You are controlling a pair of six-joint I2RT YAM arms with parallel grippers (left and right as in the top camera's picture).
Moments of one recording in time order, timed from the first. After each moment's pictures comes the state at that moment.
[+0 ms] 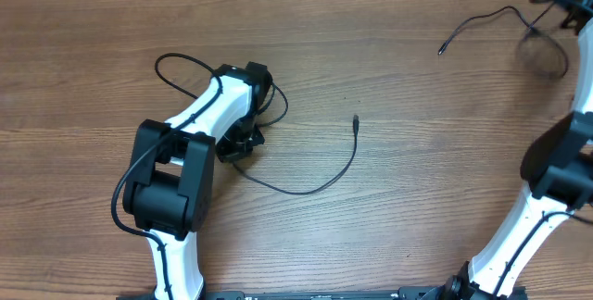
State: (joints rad) left arm -0.33 2.07 1.42 -1.17 -0.20 -0.83; right arm -0.40 2.30 2.22 -0.71 0.17 0.24
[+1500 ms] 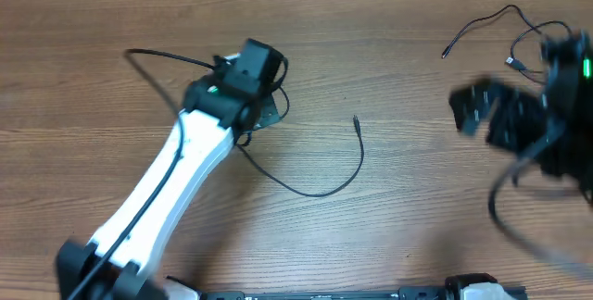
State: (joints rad) left arm -0.44 1.54 1.41 -1.02 -0.22 -0.73; right arm 0.11 1.21 1.95 -1.62 -0.11 0.46
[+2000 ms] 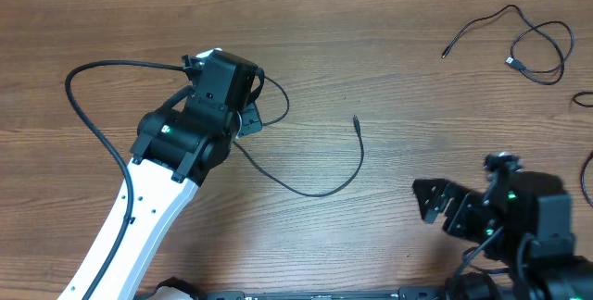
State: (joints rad) left arm -0.44 1.34 1.41 -1.07 -0.26 -0.68; right arm 0.12 0.62 0.91 -1.20 -0.26 0.51
